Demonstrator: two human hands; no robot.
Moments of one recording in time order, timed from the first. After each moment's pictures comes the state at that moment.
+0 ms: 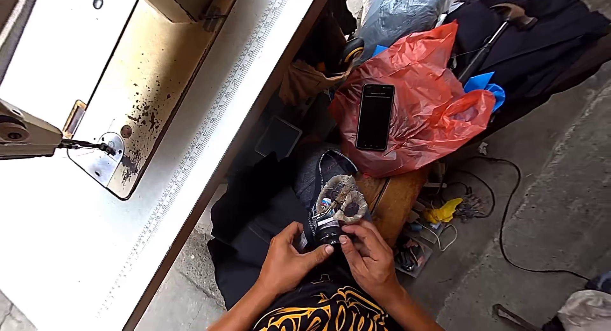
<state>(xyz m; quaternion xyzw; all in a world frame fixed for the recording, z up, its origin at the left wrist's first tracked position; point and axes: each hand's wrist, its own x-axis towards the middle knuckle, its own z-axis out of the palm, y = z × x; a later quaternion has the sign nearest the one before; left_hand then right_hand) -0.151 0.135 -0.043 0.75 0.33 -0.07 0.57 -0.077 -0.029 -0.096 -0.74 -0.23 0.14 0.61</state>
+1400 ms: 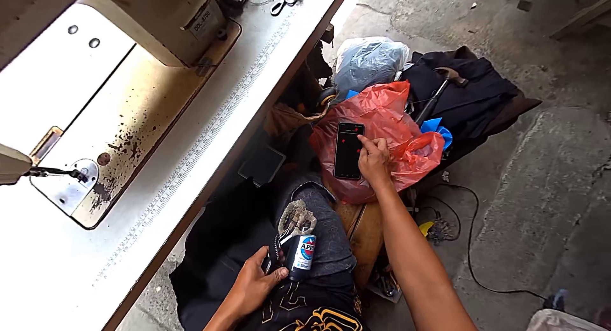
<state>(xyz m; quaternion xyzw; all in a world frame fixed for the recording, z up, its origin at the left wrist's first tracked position) -0.170 0.161 -0.078 0.71 0.35 -0.15 0.59 0.174 0.005 -0.220 -0.93 -0.21 0.02 0.30</state>
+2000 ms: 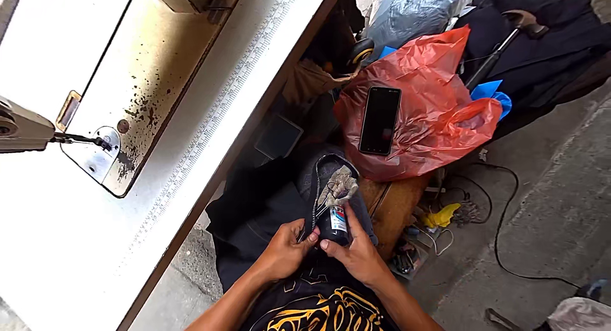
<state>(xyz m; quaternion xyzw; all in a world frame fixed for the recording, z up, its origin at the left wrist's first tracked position) -0.136 0.158 -0.055 0.65 0.30 -0.15 0.68 -0.058 -0.004 -0.084 -0.64 -0.03 0.46 0.61</state>
